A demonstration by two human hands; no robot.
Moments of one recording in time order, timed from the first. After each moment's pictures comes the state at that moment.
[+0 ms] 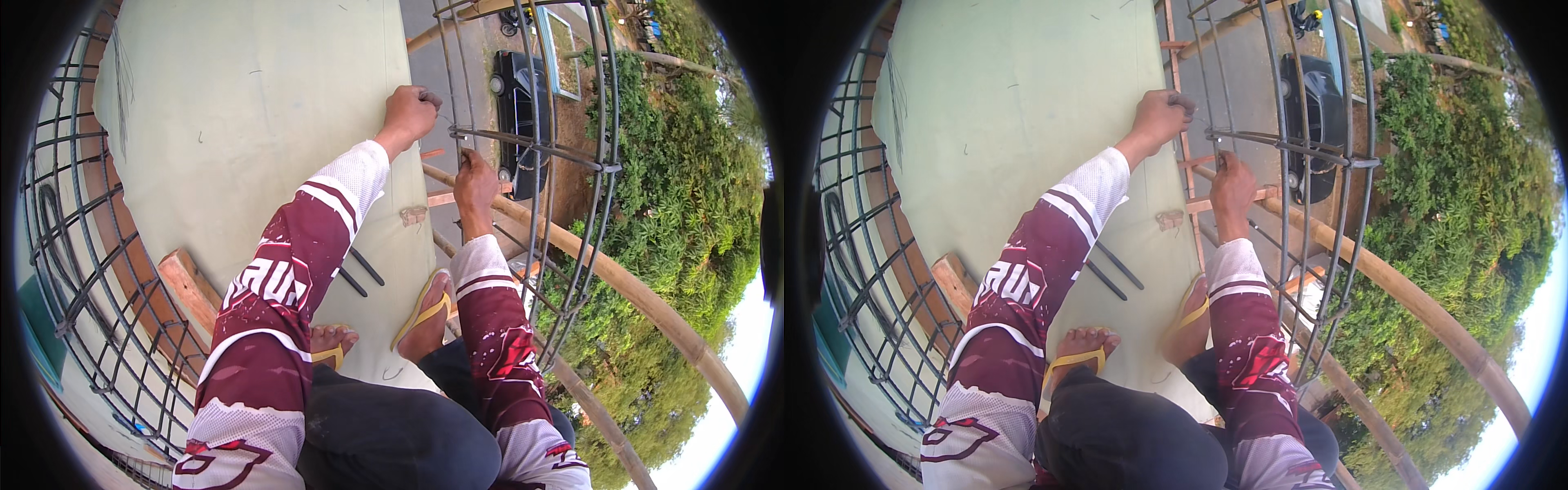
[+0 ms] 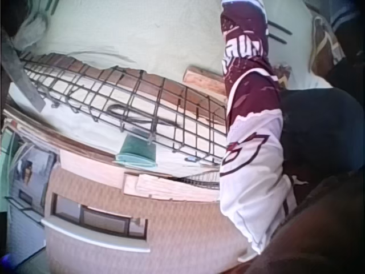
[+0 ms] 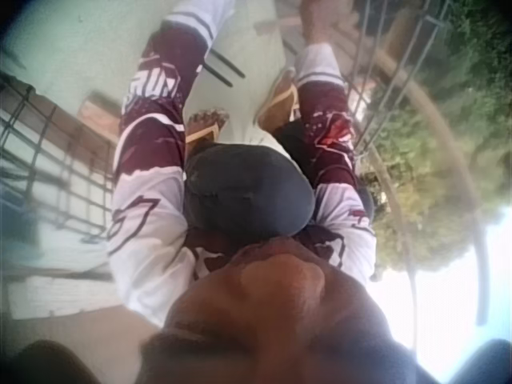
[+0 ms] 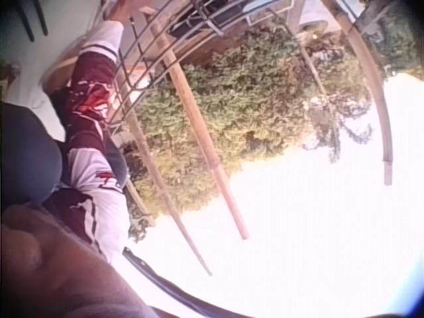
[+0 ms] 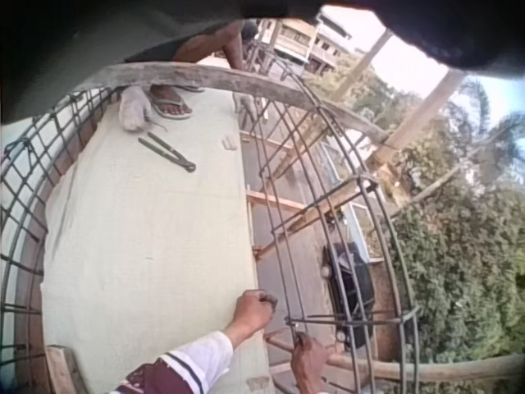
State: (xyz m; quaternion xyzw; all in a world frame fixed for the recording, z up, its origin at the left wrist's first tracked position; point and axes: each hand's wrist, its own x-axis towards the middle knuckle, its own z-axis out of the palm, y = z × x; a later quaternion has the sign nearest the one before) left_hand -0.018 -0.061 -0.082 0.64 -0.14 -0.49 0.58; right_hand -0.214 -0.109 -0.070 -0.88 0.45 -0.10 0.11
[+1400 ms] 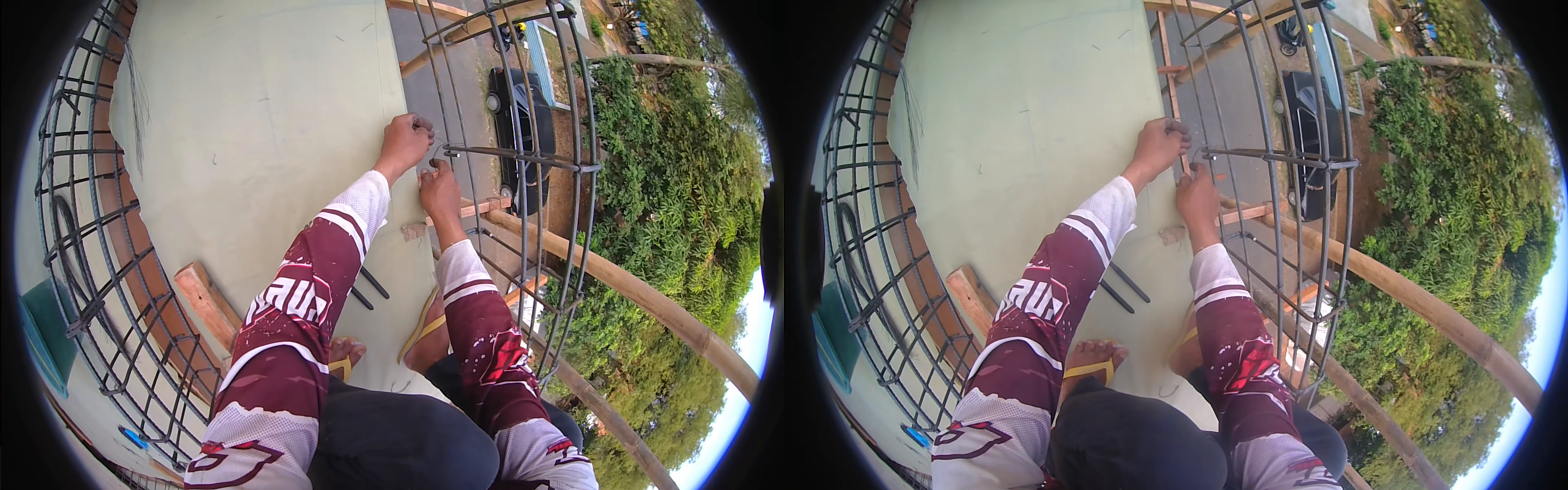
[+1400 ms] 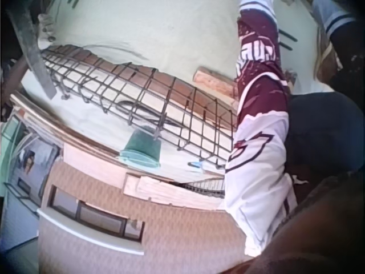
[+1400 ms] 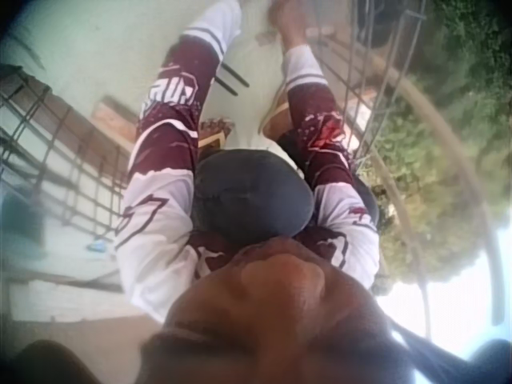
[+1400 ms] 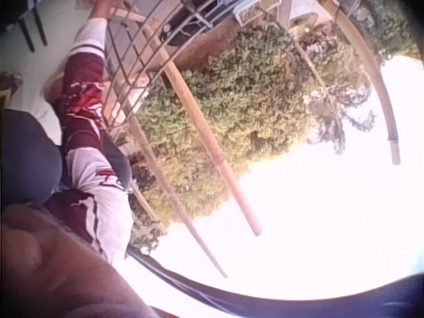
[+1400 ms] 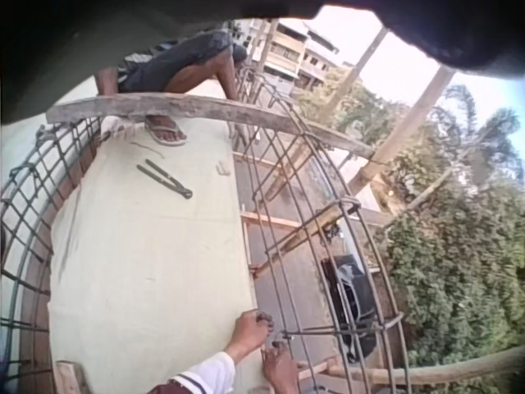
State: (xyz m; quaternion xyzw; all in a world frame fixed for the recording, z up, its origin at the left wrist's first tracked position) left_hand -0.028 -0.054 -0.073 0.60 -0.14 -0.49 0.61; right_hand -0.169 -0.073 -0.070 -0.79 0.56 0.02 0.25
